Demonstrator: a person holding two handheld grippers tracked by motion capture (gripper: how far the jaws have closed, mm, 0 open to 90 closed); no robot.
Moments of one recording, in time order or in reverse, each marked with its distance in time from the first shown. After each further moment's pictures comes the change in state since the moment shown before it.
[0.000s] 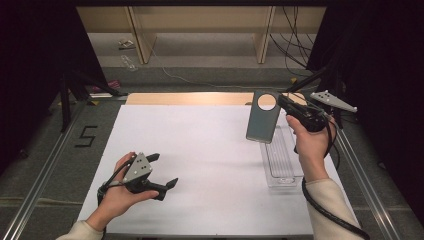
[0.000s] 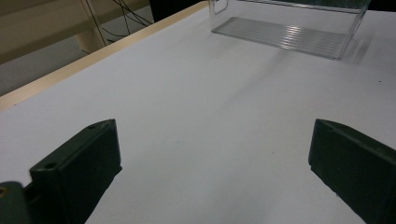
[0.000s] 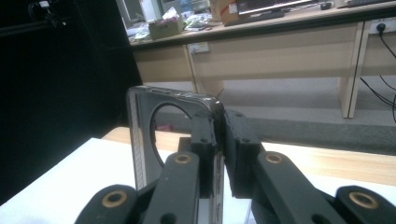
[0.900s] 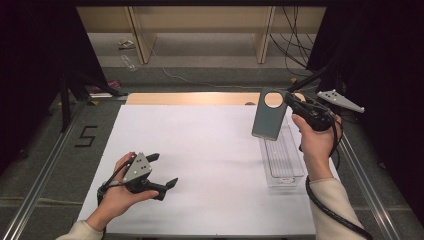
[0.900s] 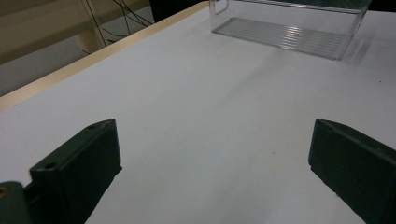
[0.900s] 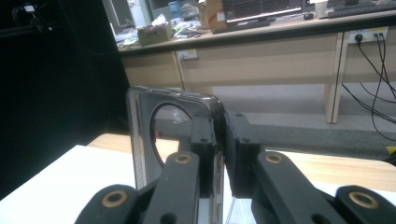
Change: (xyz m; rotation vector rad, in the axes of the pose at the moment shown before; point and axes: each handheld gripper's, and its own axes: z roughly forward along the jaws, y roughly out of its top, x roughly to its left) left arm 0.000 0.000 0.000 0.000 0.000 0.000; right arm -0.010 0.004 -0.006 -0.029 -0.045 -0.011
